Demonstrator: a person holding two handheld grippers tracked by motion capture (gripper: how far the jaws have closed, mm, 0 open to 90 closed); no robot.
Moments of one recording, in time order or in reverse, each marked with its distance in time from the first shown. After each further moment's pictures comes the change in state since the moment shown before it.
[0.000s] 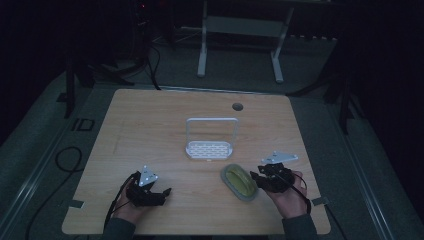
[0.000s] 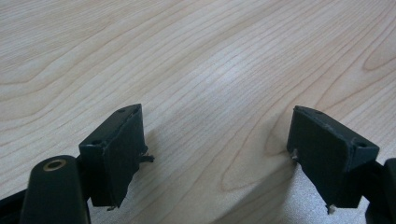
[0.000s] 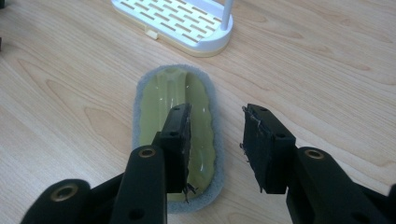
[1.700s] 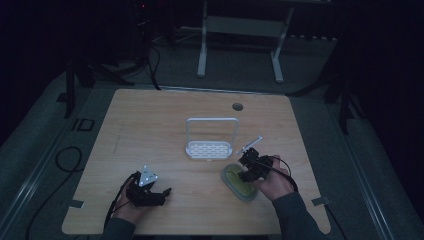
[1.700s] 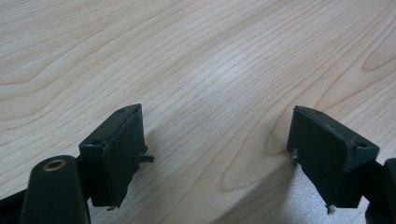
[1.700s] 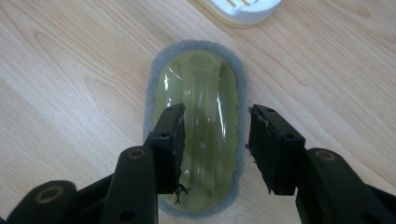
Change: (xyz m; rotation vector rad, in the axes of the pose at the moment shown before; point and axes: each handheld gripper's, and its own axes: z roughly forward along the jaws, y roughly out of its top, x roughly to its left) left arm 0.000 0.000 0.000 -0.002 0.001 -0.001; right arm 0.019 0.051 0.040 0.337 0.032 -0.141
